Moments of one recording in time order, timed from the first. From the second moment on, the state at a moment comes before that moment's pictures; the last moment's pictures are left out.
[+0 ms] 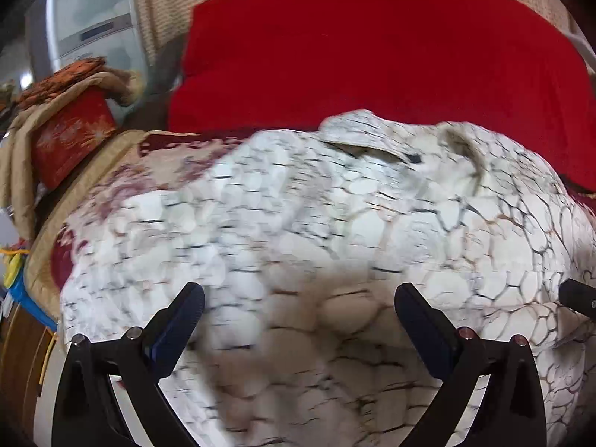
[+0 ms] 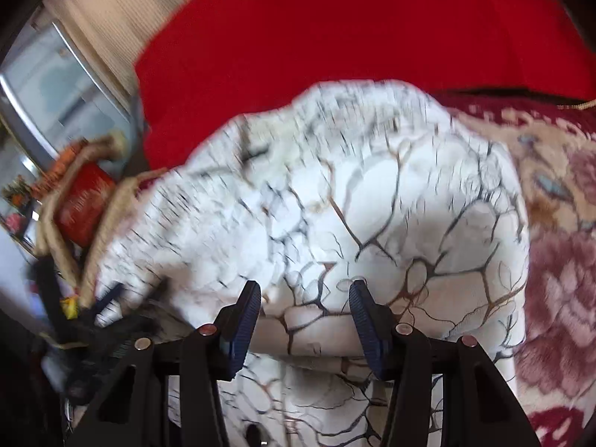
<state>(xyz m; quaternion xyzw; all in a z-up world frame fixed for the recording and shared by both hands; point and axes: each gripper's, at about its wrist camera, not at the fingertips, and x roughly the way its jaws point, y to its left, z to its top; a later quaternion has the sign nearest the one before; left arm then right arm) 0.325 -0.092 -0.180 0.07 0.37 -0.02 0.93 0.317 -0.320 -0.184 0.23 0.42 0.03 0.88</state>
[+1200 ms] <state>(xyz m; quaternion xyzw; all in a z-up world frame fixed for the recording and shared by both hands) 0.260 0.299 -0.377 -0.75 0.26 0.19 0.58 0.324 -0.290 -0.188 0.16 0.41 0.01 0.90</state>
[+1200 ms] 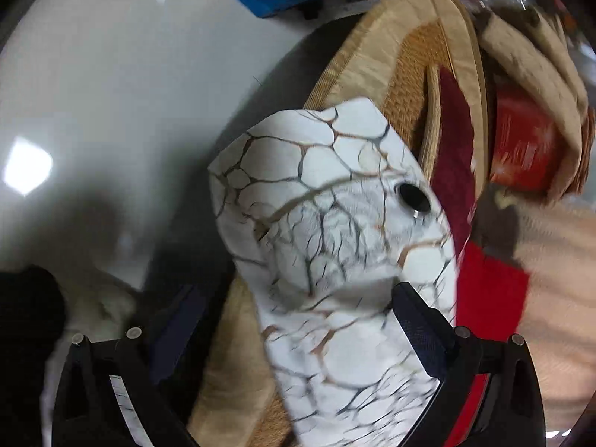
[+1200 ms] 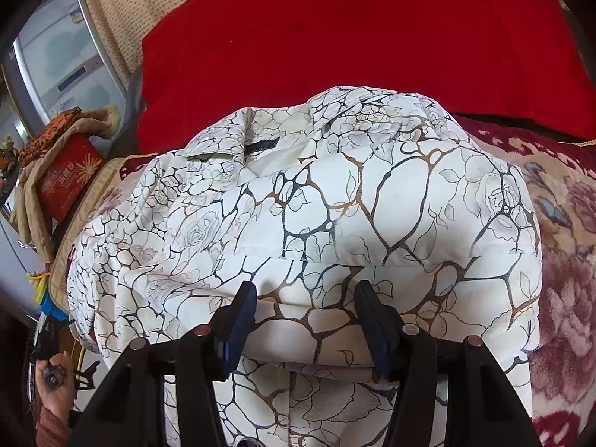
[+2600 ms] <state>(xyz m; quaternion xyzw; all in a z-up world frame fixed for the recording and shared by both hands) 0.319 -0.119 -0.044 -0.11 0.34 -0.37 0.86 0.268 -0.419 -0.132 0.36 0.28 0.02 0.89</state>
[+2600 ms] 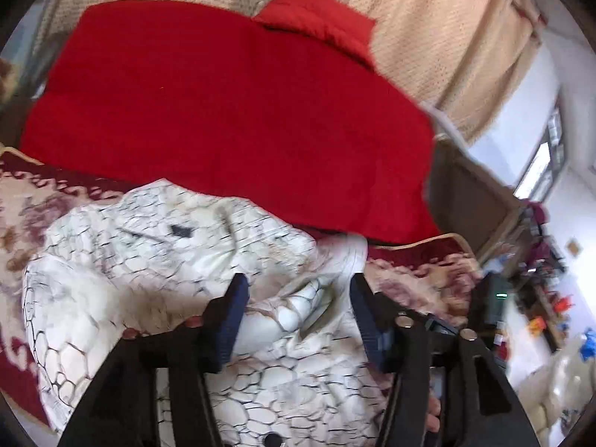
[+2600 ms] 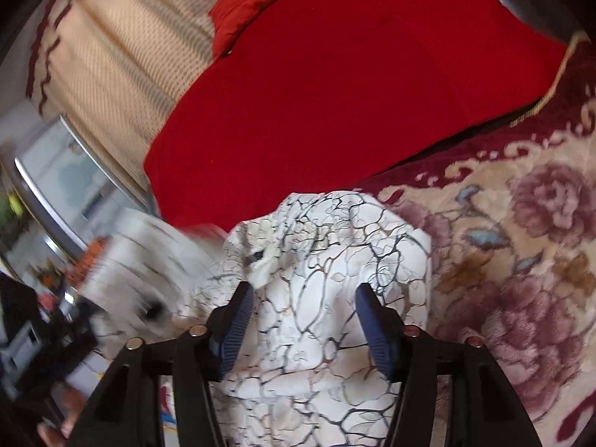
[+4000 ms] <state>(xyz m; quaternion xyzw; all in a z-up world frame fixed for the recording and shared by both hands) 0.386 -0.026 -0.161 -0.05 0.38 -0.04 0.92 0.379 -0.403 -0.178 0.30 0.41 -0.06 0.86</state>
